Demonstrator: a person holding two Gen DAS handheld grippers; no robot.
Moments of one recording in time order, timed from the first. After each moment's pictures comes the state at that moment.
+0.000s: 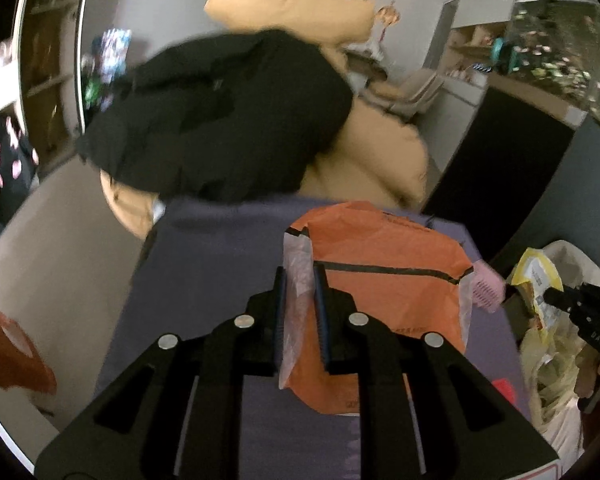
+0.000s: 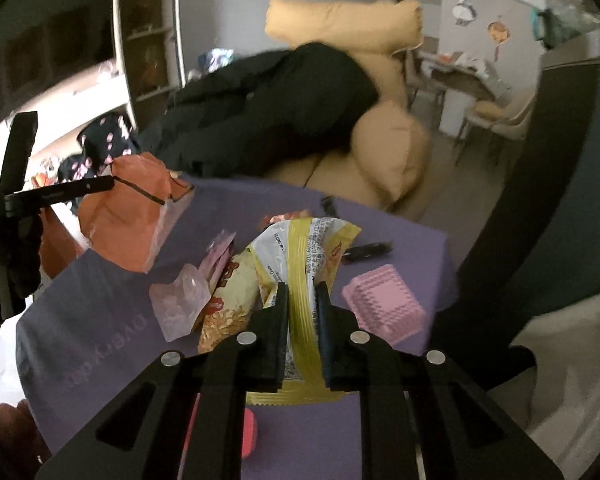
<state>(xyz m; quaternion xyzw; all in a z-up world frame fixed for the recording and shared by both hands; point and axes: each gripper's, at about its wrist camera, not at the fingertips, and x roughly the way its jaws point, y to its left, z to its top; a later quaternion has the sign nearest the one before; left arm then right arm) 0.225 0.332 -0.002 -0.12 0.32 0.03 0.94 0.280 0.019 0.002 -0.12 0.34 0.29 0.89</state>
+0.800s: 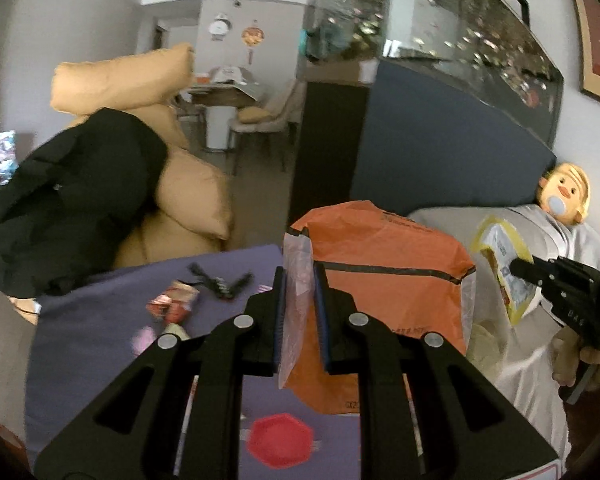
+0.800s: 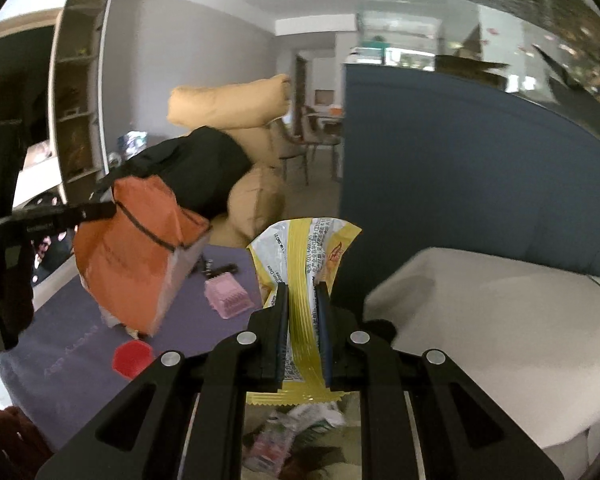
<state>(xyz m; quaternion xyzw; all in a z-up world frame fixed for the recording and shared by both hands) 0.220 0.075 0.071 -0.01 0.27 -0.16 0.95 0.170 -0.190 0.068 -0.04 0.23 0.14 0.96</state>
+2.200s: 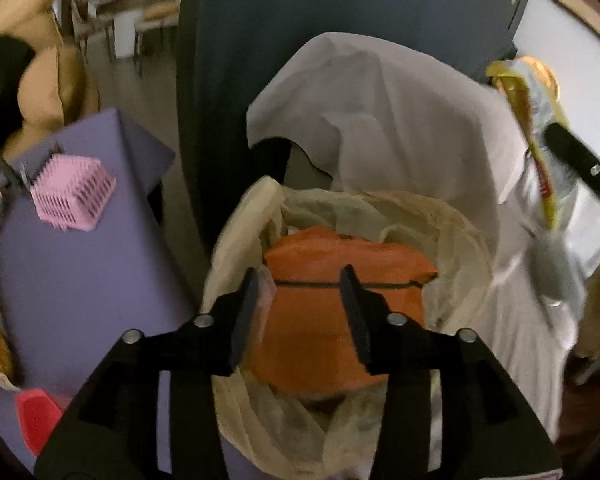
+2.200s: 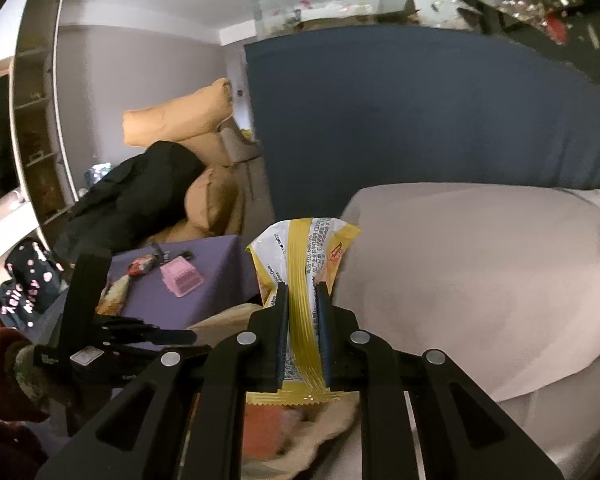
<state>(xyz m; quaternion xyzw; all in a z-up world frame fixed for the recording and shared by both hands) 0.262 -0.068 -0.083 0.01 0.44 -0.30 0.85 0.158 -0.264 0.011 0.04 0.24 0.09 0.97</state>
